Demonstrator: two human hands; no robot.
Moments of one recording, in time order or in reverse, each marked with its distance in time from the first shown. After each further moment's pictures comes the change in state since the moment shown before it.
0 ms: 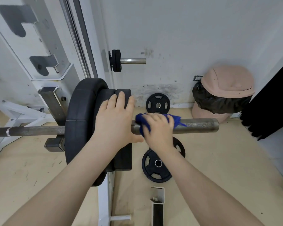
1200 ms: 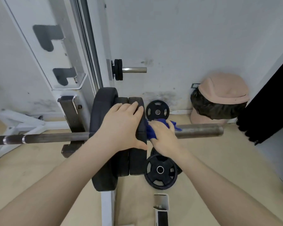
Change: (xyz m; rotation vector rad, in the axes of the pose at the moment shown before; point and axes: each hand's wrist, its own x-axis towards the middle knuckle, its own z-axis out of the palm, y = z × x) left_hand -0.005 -0.043 -0.016 0.005 -0.057 0.256; right_hand 0.006 -0.022 -0.028 0.117 -0.409 -0.057
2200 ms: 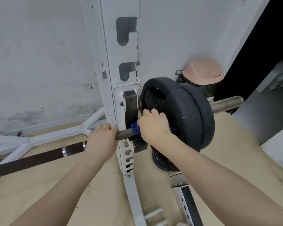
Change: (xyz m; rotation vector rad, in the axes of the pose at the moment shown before) left_hand -0.082 -0.227 0.137 -0.191 0.080 -0.044; right_hand 0.064 -0.255 0.051 -0.469 -0.059 0.271
